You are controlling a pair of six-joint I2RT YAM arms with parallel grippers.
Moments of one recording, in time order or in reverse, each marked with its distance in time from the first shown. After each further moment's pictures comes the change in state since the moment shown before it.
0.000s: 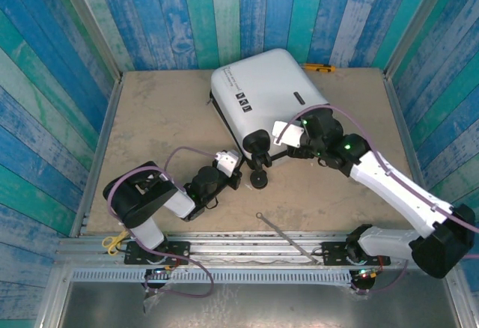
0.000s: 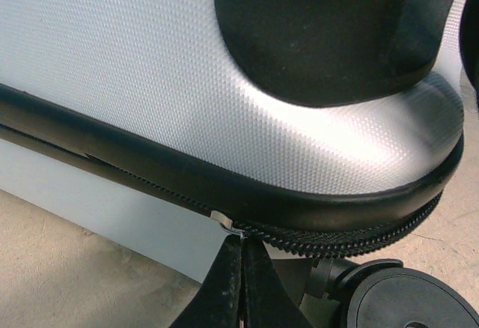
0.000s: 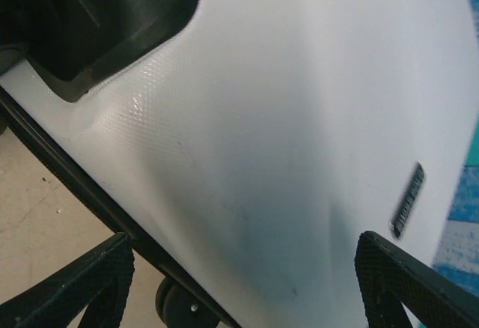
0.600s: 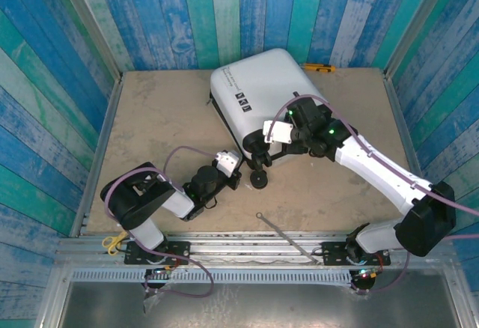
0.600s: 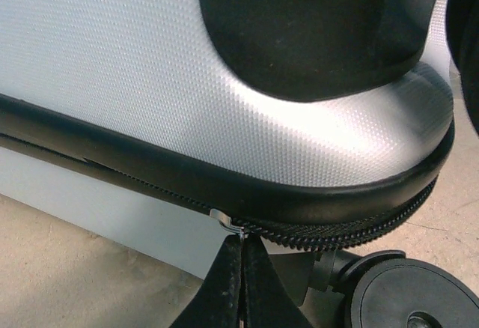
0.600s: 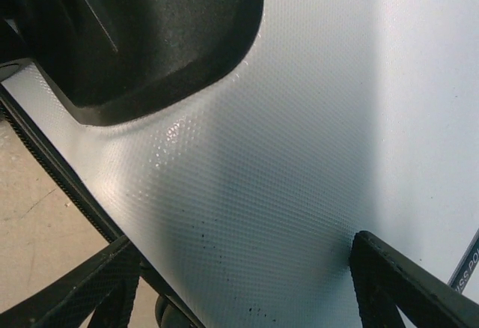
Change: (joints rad) left arm 0.007 -0.021 -0.003 -0.030 0.016 0.047; right arm -0.007 0.171 0.137 -0.094 -0.042 -0.052
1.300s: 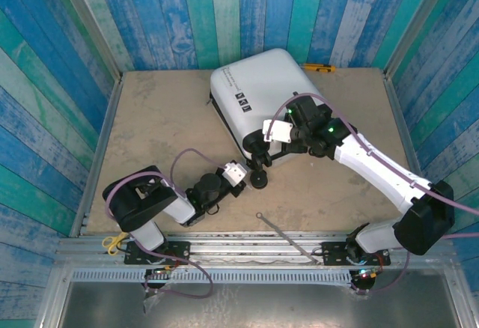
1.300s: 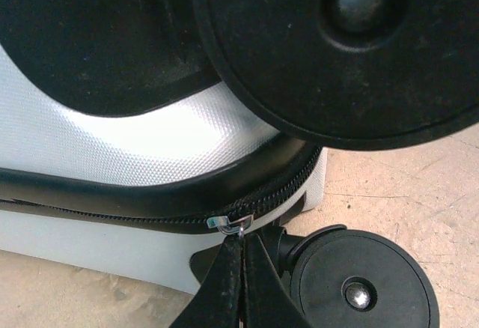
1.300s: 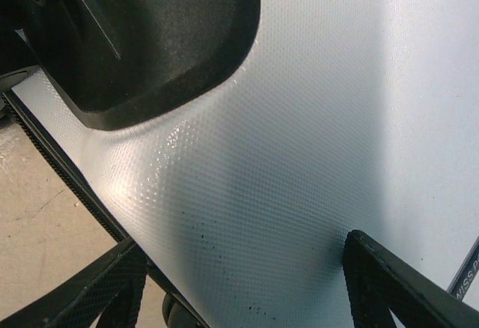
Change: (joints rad) left arm -0.107 0.000 -0.032 0.056 -0.043 0.186; right arm 0.000 0.020 0.025 -0.029 -0.009 0.021
